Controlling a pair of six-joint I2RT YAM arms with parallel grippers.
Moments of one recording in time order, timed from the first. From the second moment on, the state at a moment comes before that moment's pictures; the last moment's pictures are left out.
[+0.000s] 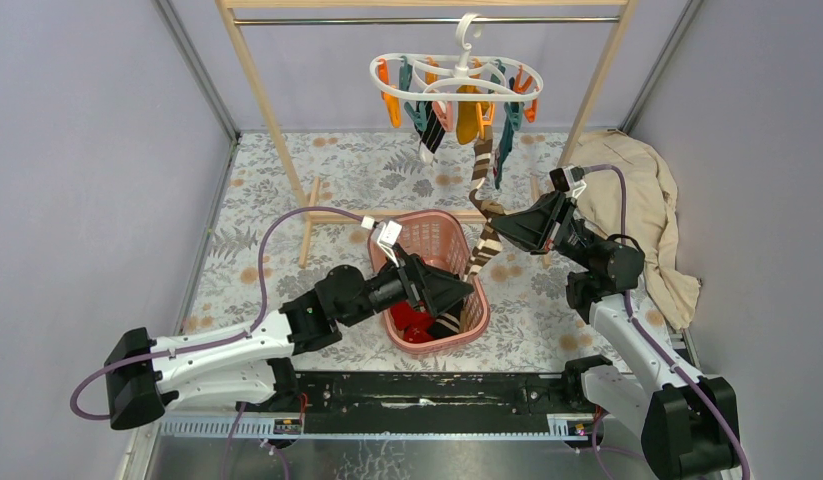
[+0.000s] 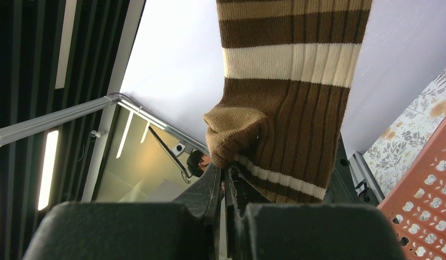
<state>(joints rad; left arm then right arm) -1.13 1.00 0.64 0.39 -0.04 -0.86 0.21 0.98 0.50 1.21 -0.87 1.85</state>
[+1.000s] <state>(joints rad) -1.13 1.14 0.73 0.43 -0.05 -0.79 0.21 0.99 0.50 1.26 -0.87 1.88</state>
